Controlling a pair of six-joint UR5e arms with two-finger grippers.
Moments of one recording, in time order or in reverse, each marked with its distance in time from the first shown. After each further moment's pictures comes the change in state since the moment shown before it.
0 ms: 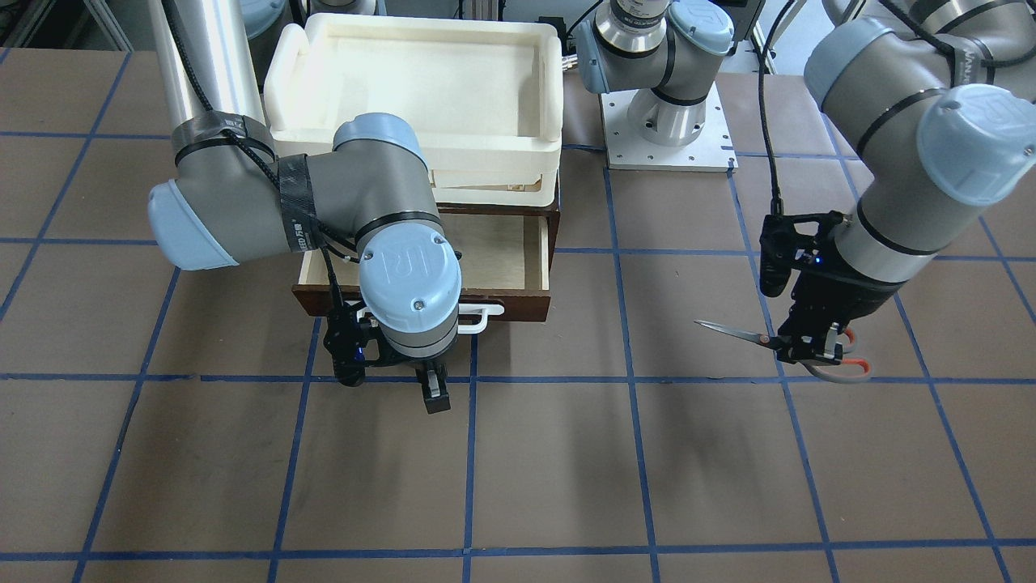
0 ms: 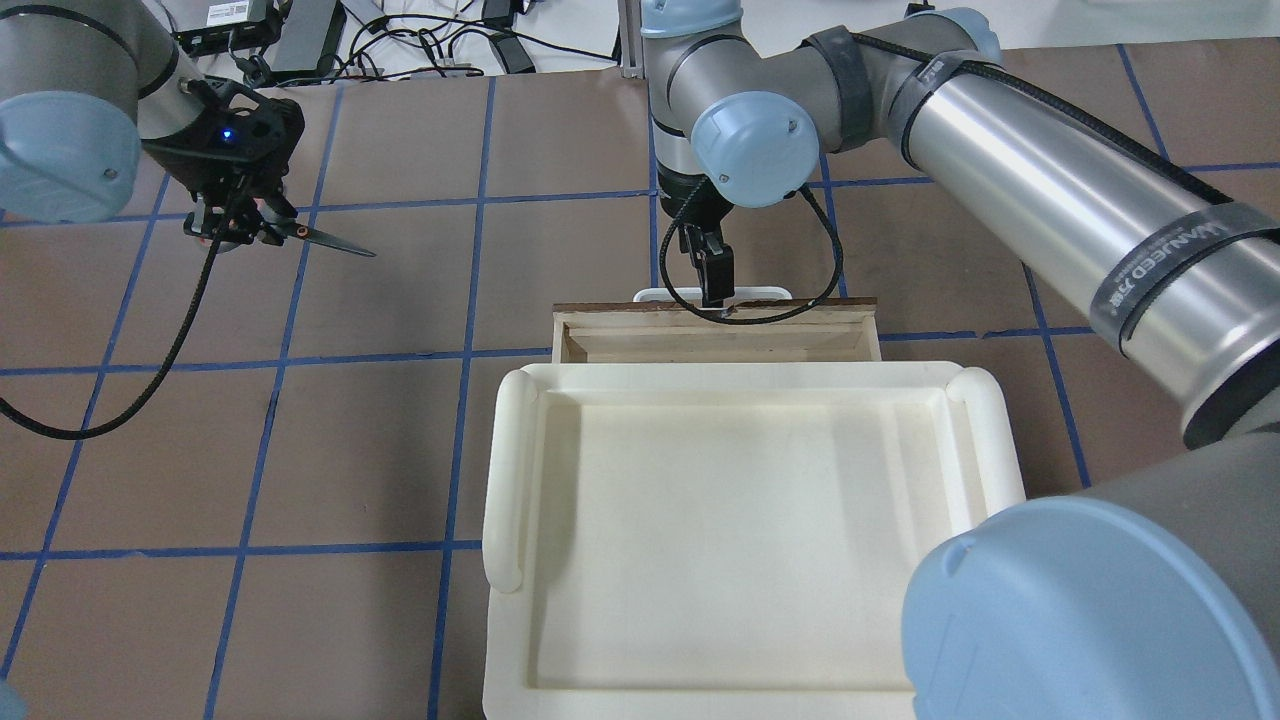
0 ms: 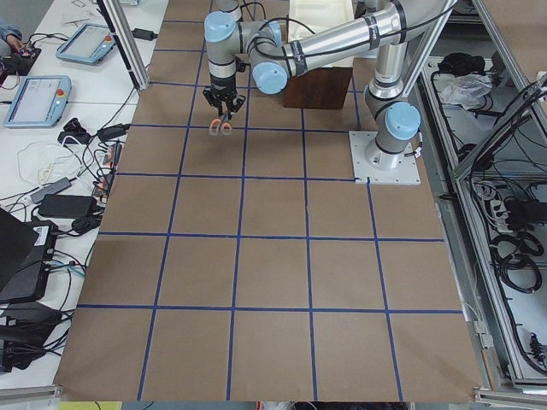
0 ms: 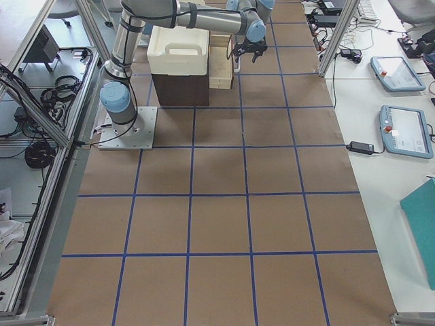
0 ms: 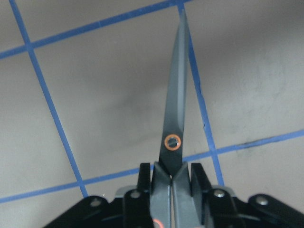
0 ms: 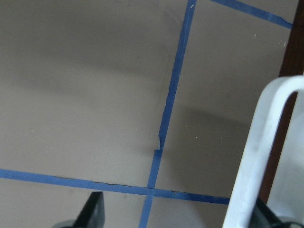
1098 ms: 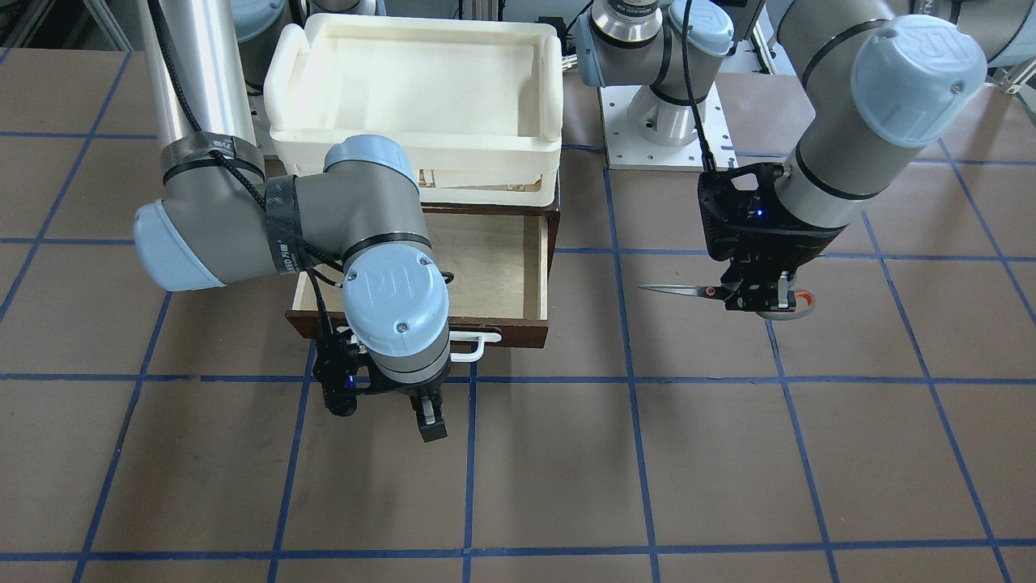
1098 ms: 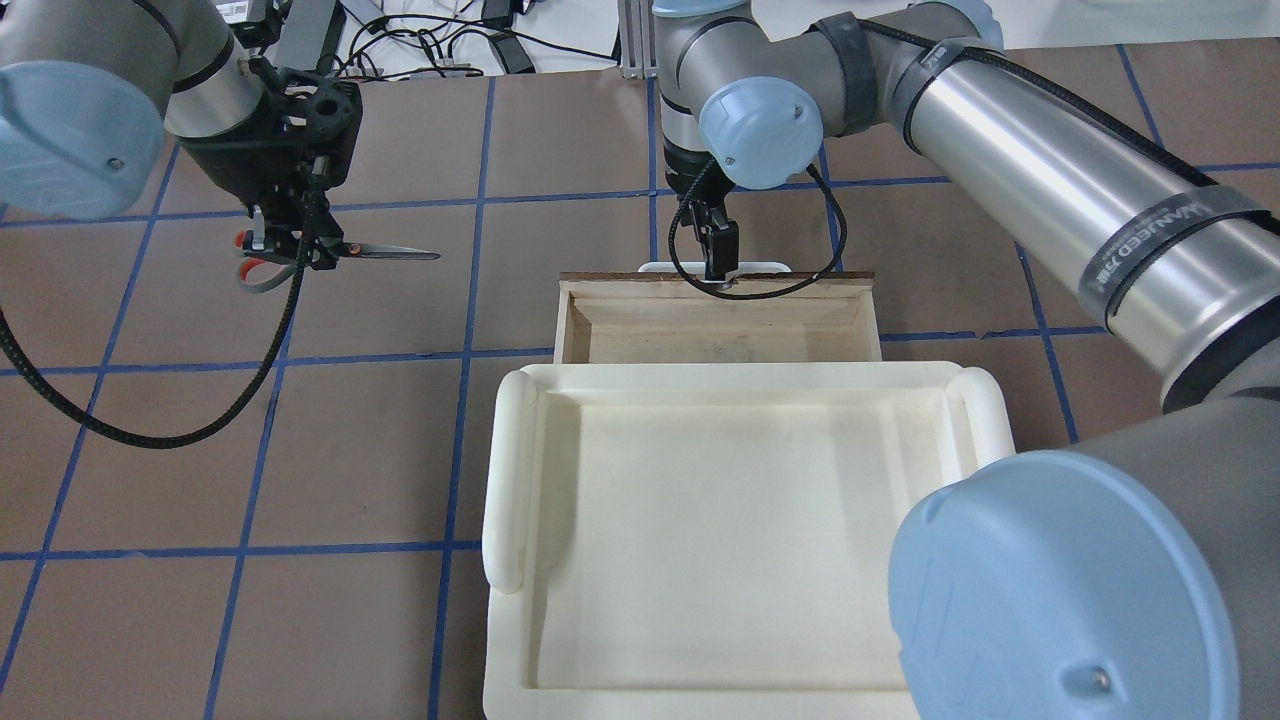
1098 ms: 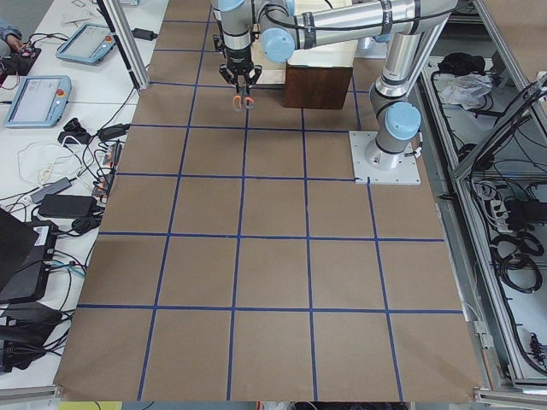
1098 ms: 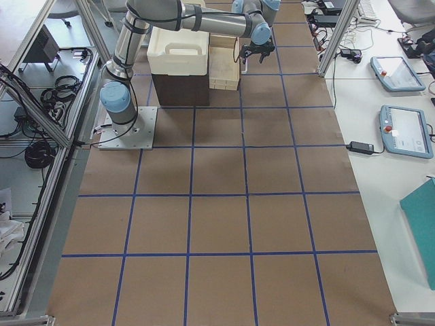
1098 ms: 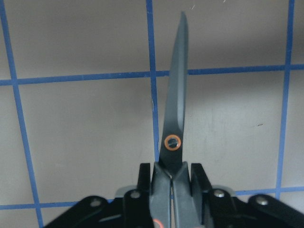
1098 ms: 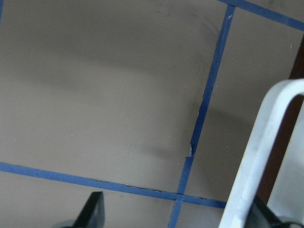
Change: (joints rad) left arm -0.078 0.061 0.019 -0.177 -0.018 -0.359; right arm -0.018 0.035 -0.049 -0.042 0.002 -0.045
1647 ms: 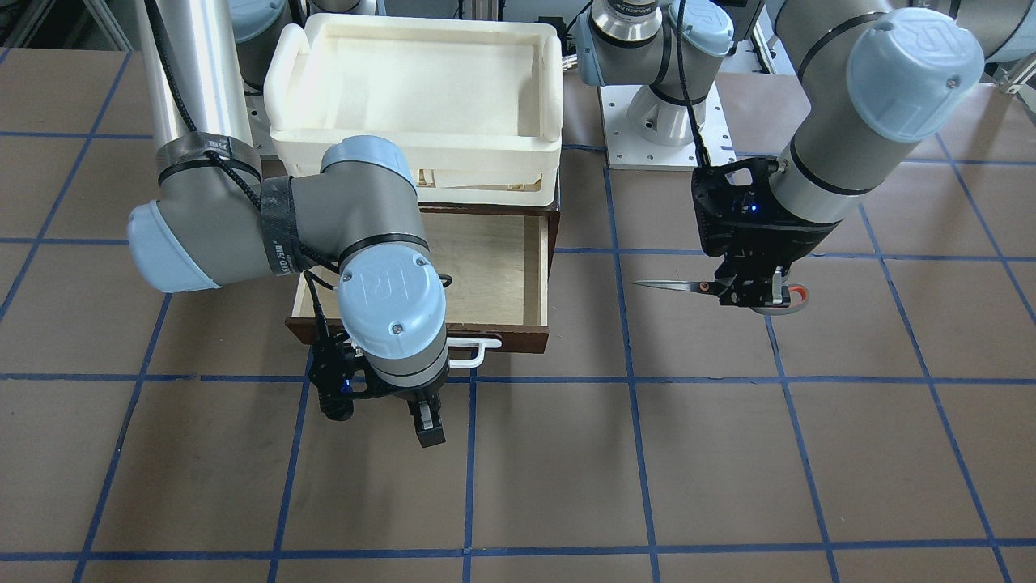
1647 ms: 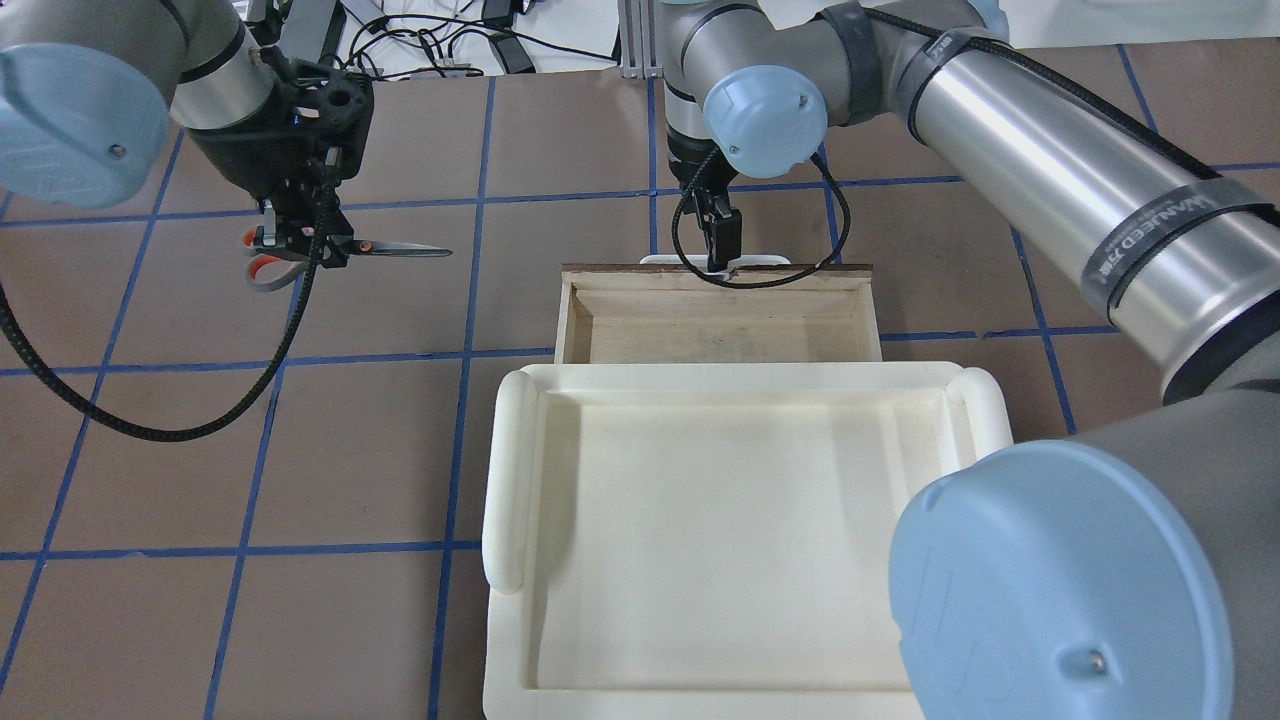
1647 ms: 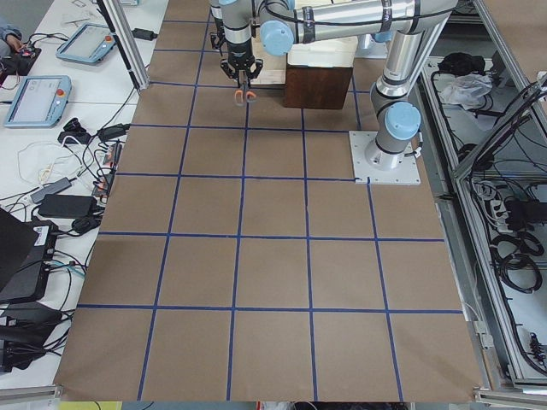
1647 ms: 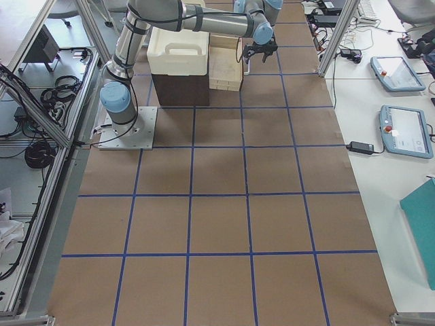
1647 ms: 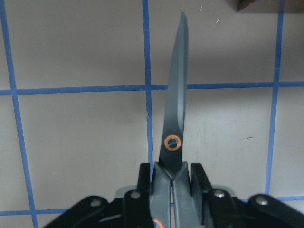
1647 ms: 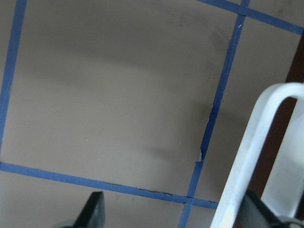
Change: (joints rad) left arm -0.038 0.000 0.026 -0.027 0.003 -0.020; right arm -0.014 0.003 -0.018 -0.002 -0.001 -0.015
